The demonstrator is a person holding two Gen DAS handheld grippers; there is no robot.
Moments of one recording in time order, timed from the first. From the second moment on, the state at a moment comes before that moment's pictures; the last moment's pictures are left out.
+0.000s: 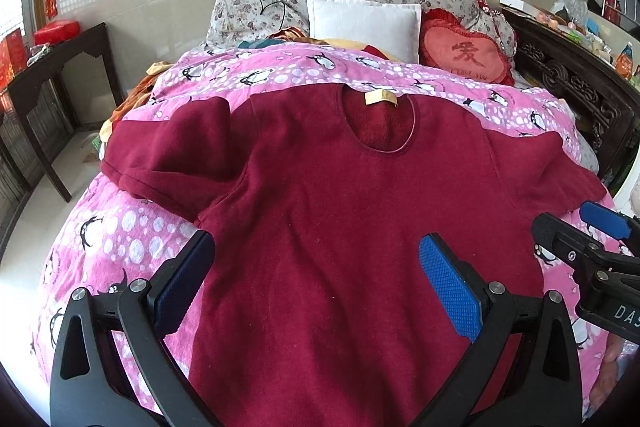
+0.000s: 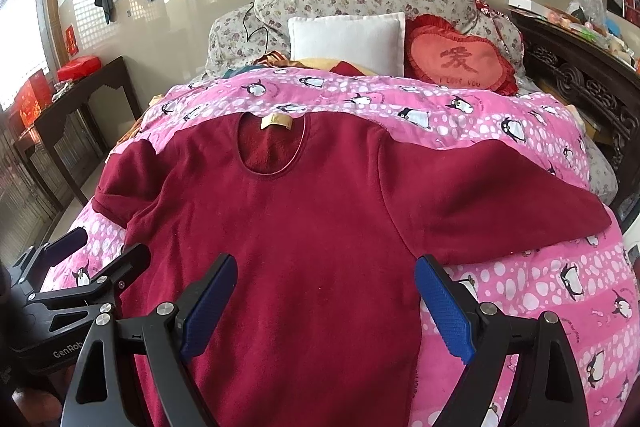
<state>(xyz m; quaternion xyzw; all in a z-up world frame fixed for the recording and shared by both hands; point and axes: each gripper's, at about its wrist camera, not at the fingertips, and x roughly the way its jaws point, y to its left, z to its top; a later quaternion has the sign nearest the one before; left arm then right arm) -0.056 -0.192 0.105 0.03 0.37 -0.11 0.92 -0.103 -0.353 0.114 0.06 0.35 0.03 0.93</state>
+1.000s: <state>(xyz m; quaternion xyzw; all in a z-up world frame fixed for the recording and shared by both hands) -0.027 -0.187 0.091 0.03 0.38 -0.10 0.92 -0.064 -0.332 0.099 0.04 0.37 0.04 0.93</state>
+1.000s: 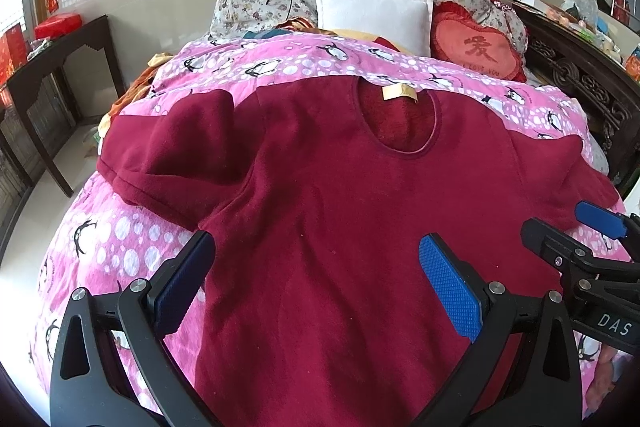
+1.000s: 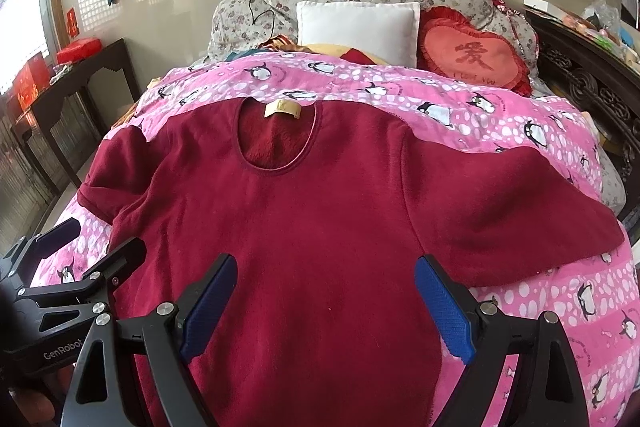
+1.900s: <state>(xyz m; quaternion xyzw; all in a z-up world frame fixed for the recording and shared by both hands) 0.115 0.093 0.037 -0.28 0.44 0.05 0.85 0.042 -0.190 0.091 -0.02 0.38 0.19 0.91</state>
